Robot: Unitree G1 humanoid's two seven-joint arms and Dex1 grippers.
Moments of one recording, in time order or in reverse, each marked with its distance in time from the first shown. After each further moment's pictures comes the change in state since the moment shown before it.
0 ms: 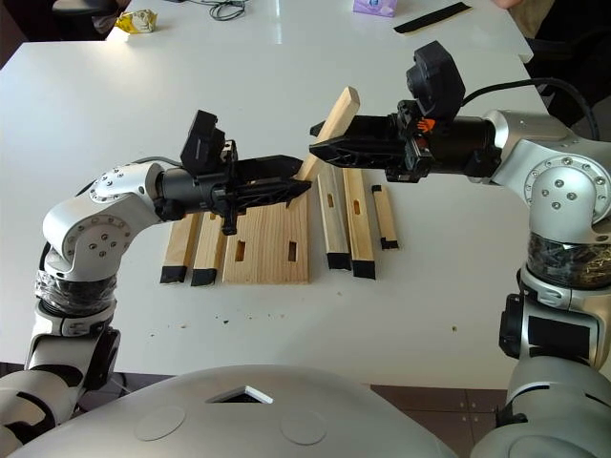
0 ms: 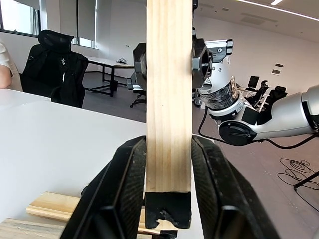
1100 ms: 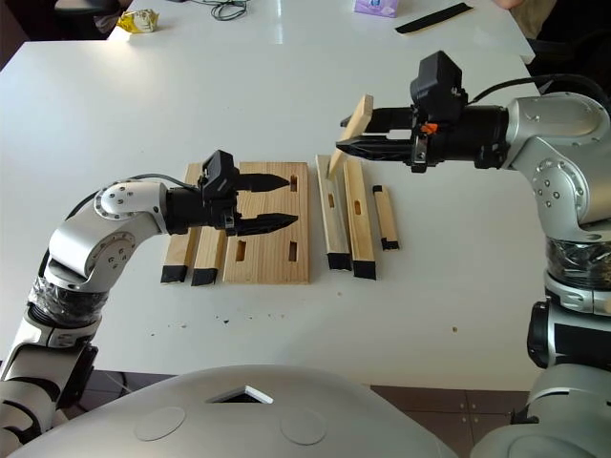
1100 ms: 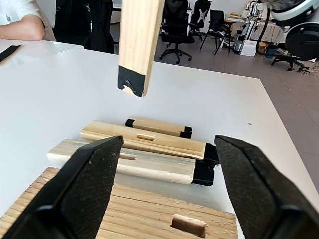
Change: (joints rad) left arm 0.072 0.120 -0.113 0.057 0.299 -0.142 -0.011; right arm 0.077 -0.158 0.127 0.084 -0.475 -0.444 0.121
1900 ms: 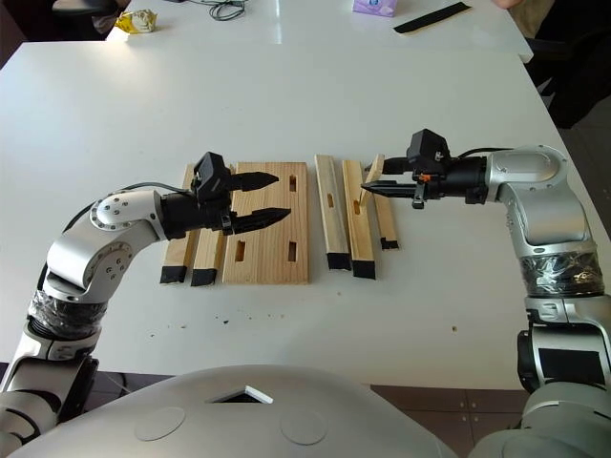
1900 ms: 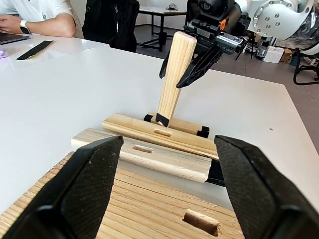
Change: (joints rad) left arm 0.074 -0.016 0.029 -0.044 0.009 -0.001 0.074; right arm 0.101 0.086 0.061 0.274 -0.217 -0.315 0.052
